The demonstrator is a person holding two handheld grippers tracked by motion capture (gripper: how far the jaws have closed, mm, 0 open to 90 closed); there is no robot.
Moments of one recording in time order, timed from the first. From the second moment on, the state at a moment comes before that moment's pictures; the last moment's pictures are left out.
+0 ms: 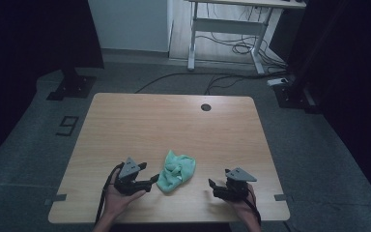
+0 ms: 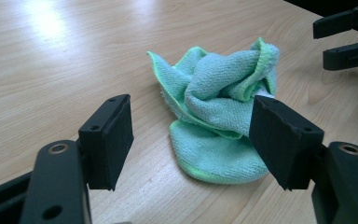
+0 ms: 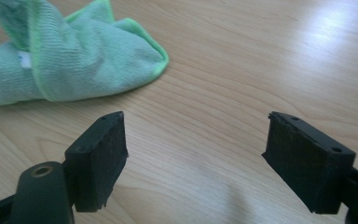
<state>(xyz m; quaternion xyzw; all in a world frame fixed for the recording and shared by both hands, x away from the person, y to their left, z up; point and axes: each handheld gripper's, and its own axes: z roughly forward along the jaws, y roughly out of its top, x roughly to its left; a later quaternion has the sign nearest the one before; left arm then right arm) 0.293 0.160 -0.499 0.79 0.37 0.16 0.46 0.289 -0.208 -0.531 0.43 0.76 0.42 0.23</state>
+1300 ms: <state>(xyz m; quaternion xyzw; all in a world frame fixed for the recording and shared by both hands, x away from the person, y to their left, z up) 0.291 0.133 -0.520 0.81 0.36 0.12 0.44 0.326 -0.098 -0.514 0.31 0.82 0.45 0.17</state>
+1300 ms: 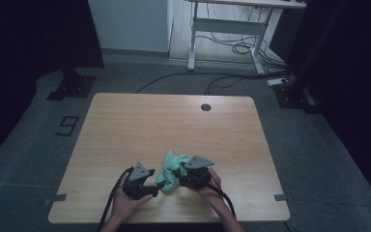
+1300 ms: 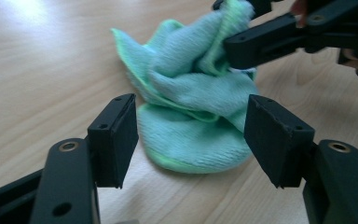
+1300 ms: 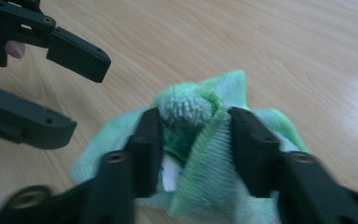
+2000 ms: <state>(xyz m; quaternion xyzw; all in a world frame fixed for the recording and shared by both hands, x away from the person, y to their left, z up) 0.292 0.125 -0.531 0.84 0.35 0.12 0.40 0.315 -0.140 -0.481 0.32 0.77 0.52 0.19</state>
